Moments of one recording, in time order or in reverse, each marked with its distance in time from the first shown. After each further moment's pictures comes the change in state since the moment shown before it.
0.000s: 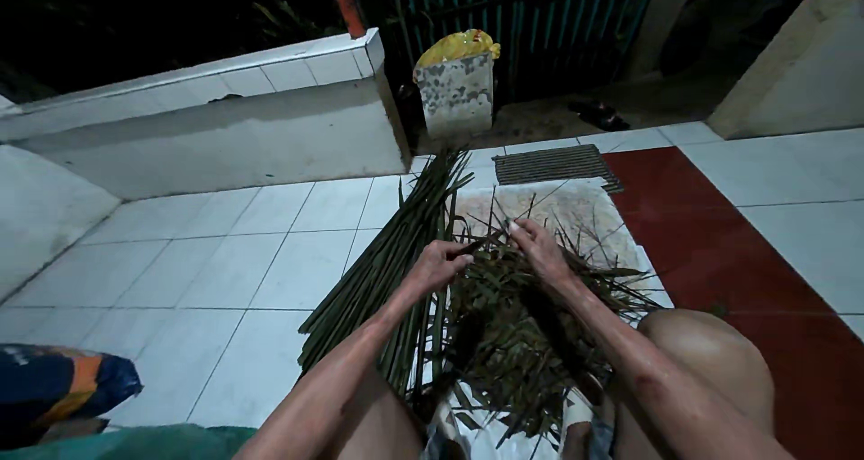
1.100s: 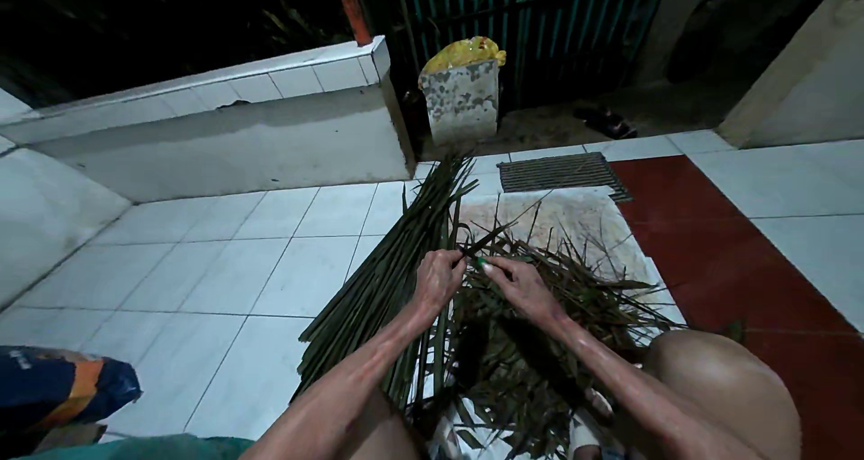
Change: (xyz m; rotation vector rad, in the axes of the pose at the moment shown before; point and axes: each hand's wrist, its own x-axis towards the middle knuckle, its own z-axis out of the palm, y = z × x) left_hand 0.014 -0.003 0.014 0.402 0.313 0.020; right_hand -0.023 -0.011 0.034 -0.398 -0.184 -0.075
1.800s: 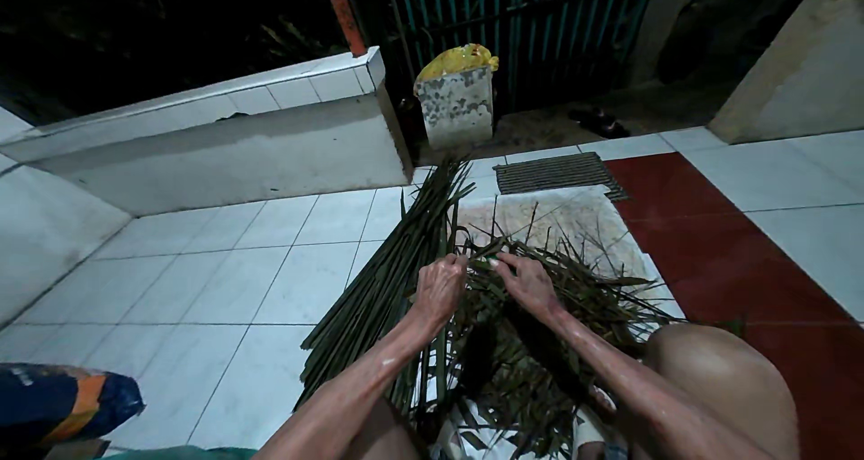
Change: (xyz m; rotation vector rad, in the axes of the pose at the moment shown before) left_hand -0.023 0.019 0.004 0.416 0.103 0.204; right_hand 0.002 0.008 -0.007 -0.177 0.069 0.140
